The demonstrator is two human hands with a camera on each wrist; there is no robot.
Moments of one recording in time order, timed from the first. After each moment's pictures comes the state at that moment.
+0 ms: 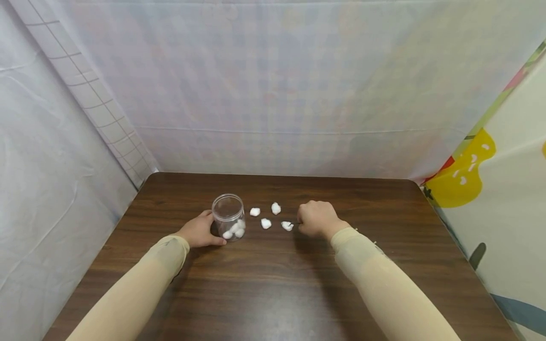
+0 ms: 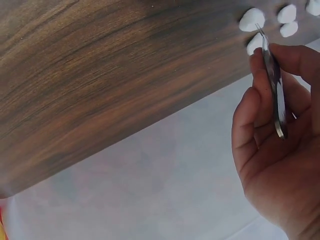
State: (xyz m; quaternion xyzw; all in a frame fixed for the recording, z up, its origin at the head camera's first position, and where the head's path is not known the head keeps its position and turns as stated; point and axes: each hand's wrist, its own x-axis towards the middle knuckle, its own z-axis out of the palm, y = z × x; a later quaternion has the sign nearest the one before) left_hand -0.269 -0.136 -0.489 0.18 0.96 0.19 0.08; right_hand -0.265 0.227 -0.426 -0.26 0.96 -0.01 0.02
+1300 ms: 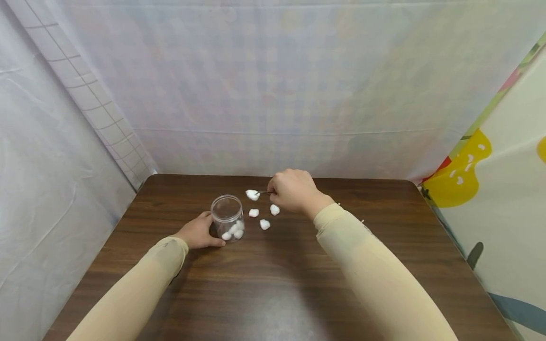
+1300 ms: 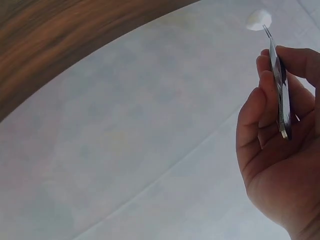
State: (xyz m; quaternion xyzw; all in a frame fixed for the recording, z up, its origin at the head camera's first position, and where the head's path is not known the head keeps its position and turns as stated) left_hand -0.270 -0.137 -0.492 0.18 0.96 0.19 0.08; right_hand -0.265 0.166 -0.331 -0.32 0.94 -0.04 -0.09
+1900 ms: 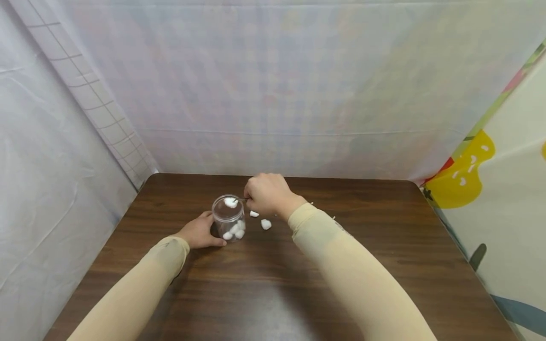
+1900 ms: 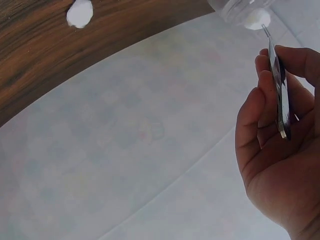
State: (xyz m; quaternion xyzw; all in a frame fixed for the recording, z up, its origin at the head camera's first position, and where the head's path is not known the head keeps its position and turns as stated) left_hand -0.267 -0.132 -0.486 0.17 0.96 0.19 0.08; right_hand -0.267 0.114 -0.337 -0.35 0.93 -0.03 -0.07
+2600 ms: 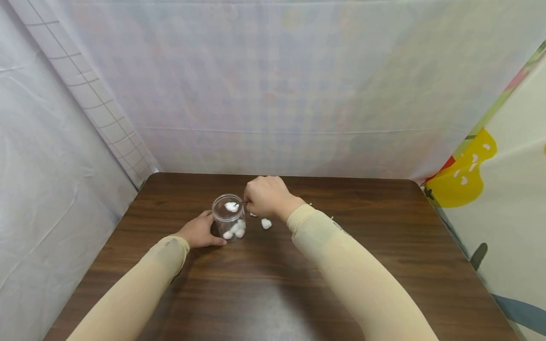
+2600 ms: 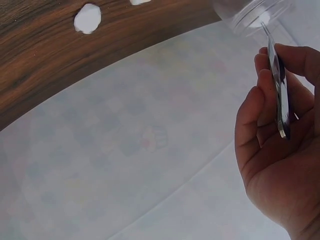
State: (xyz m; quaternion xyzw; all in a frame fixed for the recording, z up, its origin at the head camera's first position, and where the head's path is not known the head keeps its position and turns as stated) left_hand -0.266 -0.132 -0.486 0.17 0.96 0.19 0.08; right_hand -0.269 0.112 -0.348 -0.36 0.93 -0.02 -0.07
